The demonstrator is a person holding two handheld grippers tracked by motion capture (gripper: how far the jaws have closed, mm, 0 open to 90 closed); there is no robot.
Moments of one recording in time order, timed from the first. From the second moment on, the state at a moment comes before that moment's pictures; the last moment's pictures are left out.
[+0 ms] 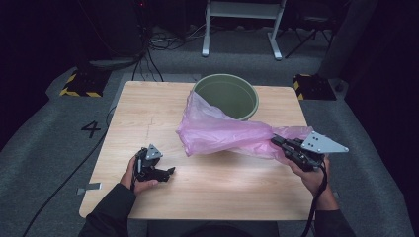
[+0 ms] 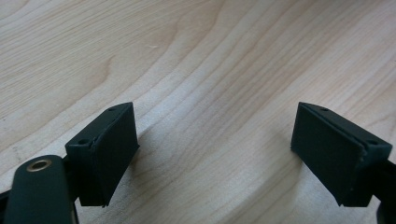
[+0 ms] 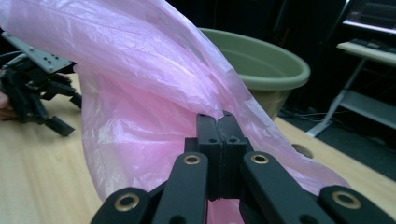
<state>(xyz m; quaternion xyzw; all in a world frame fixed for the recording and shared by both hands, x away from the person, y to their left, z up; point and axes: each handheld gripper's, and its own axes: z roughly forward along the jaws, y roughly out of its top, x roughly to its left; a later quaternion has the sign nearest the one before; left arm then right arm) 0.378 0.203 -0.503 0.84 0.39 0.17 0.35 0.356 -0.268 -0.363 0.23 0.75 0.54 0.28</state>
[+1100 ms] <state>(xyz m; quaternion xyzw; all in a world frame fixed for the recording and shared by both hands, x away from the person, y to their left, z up) 0.386 0.182 -0.354 0.76 0.31 0.27 0.50 0.395 -0.276 -0.310 0.30 0.75 0.44 0.38</state>
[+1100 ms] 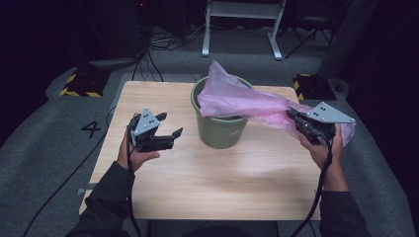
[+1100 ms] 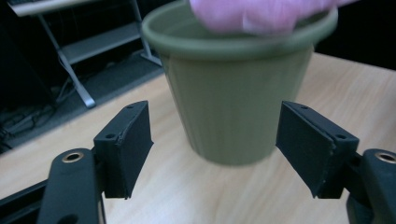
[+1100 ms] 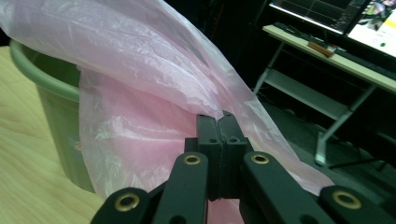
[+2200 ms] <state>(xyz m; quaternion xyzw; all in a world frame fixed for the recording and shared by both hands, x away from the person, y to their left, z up) 0.468 0.075 -0.316 0.82 0.23 0.27 0.45 0.403 -0.246 -0.310 0.24 0.82 0.36 0.38</state>
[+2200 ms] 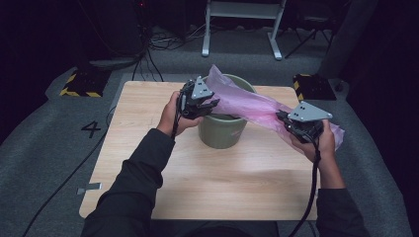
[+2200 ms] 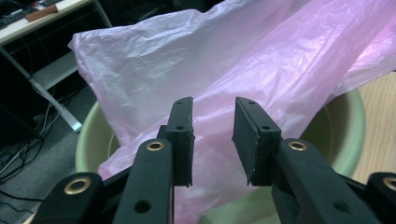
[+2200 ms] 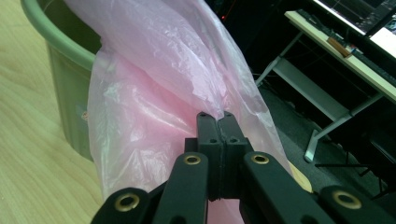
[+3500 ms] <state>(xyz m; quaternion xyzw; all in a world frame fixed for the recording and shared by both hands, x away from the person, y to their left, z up) 0.495 0.008 -0.291 0.88 0.22 0.27 0.34 0.400 -0.209 -0.289 0.13 0.87 0.33 0.35</state>
